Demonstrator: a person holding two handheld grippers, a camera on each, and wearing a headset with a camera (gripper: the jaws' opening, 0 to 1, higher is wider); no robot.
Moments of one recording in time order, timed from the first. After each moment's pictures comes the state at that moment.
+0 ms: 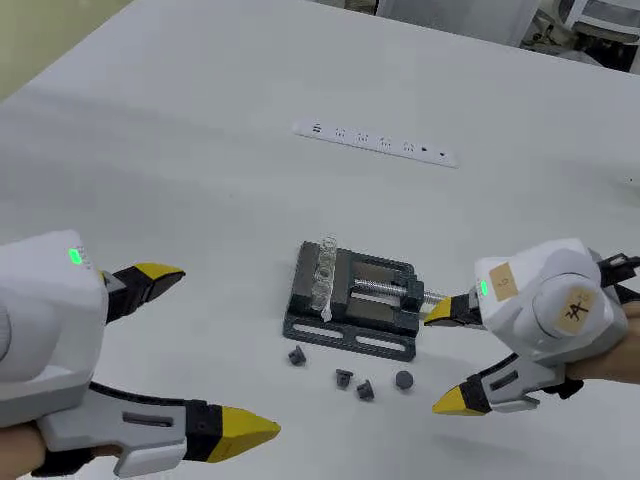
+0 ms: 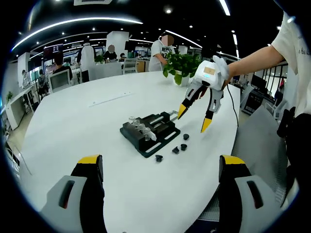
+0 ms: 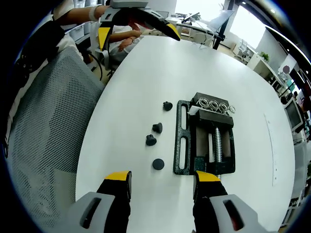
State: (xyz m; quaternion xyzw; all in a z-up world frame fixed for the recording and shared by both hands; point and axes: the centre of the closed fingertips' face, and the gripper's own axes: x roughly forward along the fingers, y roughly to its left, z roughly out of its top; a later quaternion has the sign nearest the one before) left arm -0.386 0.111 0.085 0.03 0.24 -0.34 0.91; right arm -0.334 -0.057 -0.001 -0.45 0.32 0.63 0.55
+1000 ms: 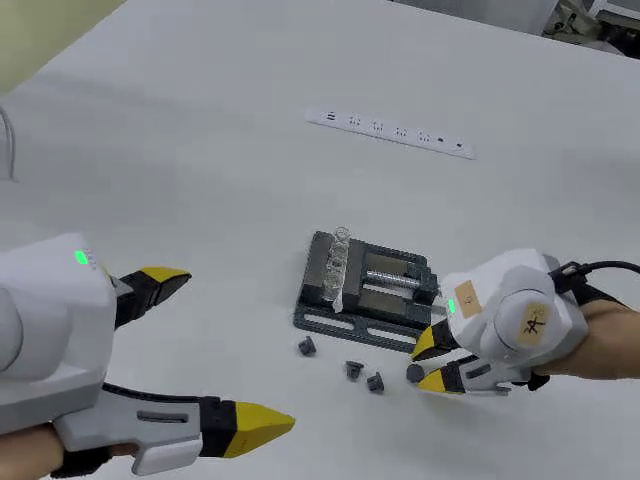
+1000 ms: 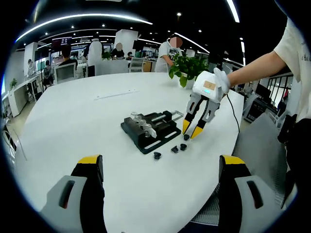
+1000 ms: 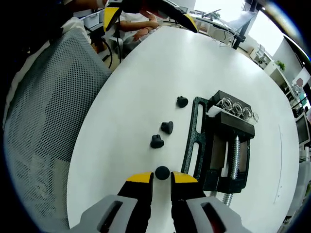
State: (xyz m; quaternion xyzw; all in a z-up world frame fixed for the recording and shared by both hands) left arm -0.391 0.115 0.077 0.00 0.25 -0.32 0.91; right arm -0.342 -0.046 -0.028 -0.48 0.31 0.66 0.49
